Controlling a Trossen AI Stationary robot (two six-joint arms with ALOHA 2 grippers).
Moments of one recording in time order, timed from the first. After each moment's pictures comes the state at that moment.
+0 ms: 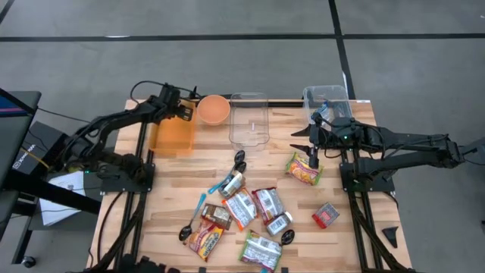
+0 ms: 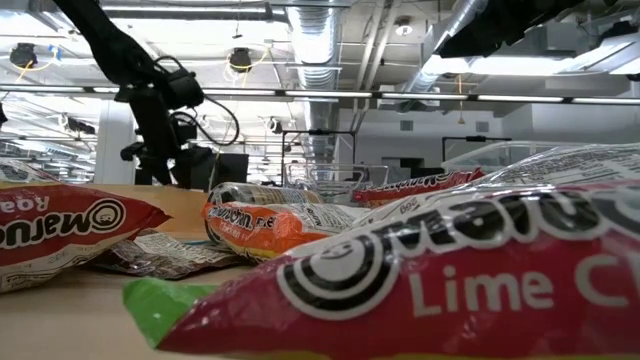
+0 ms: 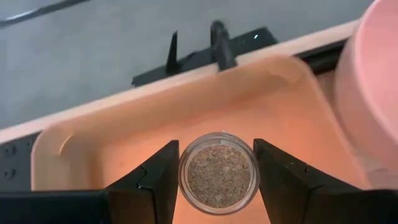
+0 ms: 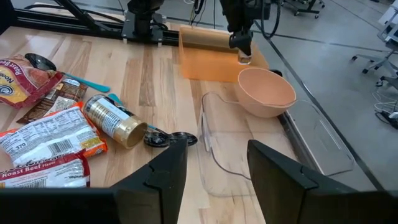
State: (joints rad) left arm 0.98 1.38 0.69 -0.22 -0.30 -0.16; right arm -0.10 0.81 0.76 -0.37 0.13 -0.18
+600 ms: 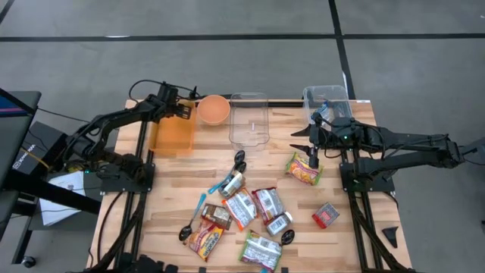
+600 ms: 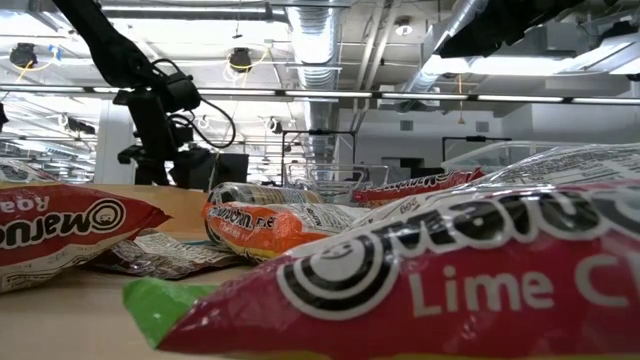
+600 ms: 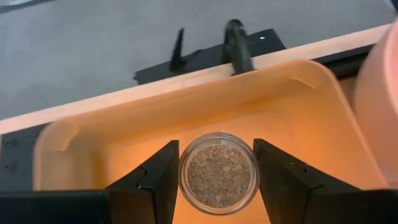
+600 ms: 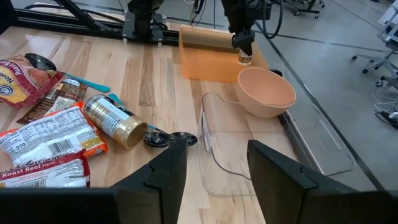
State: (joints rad) left arm 1.03 1.39 0.69 -0.20 -0.26 -0.19; right arm -0.10 0.81 0.76 -0.37 0.13 -0.18
